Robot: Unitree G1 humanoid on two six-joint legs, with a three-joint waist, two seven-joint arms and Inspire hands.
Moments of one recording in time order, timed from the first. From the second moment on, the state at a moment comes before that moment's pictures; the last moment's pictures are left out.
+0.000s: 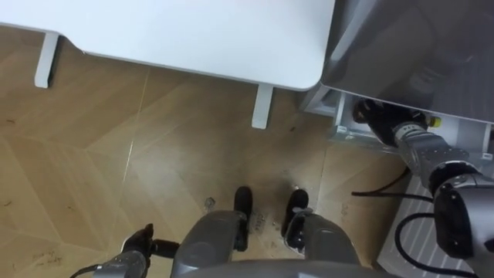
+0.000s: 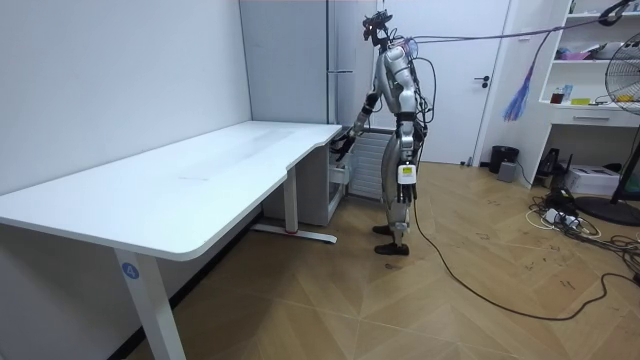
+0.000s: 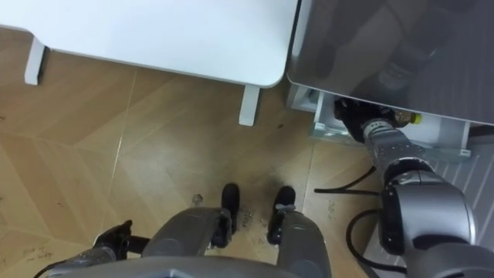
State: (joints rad) left arm 0.07 0.26 -0.24 1.10 -0.28 0.09 0.03; right arm -0.53 -0.36 -0.06 1.32 1.46 0.13 0.10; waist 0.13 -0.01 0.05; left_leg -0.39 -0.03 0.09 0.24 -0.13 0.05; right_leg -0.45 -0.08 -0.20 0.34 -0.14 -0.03
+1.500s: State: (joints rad) left arm 0.27 0.26 0.17 0.99 -0.09 0.07 0.04; right arm 0.01 -0.42 -0.32 1.25 1.19 0.11 0.20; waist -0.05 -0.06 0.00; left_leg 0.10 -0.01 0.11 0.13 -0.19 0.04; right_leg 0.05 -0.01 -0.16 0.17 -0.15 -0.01
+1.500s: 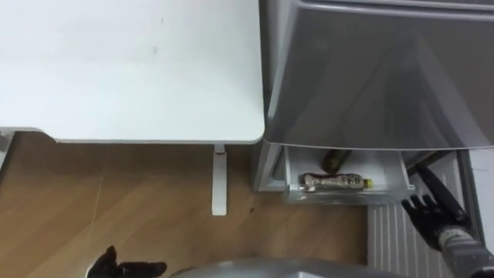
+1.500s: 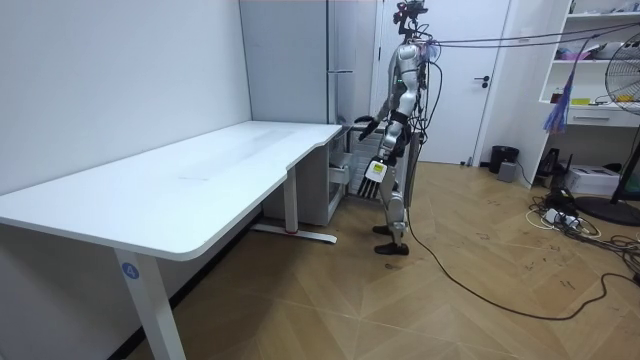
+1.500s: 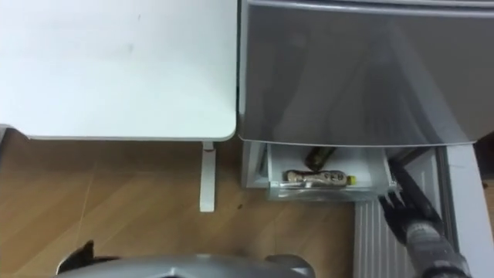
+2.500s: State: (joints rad) left arm 0.23 0.21 0.14 1.06 0.01 0.03 0.09; right arm 0.07 -0.24 -0.14 1.35 1.14 0.05 0.16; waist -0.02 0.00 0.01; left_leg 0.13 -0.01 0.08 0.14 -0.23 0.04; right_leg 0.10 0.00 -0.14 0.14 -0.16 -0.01
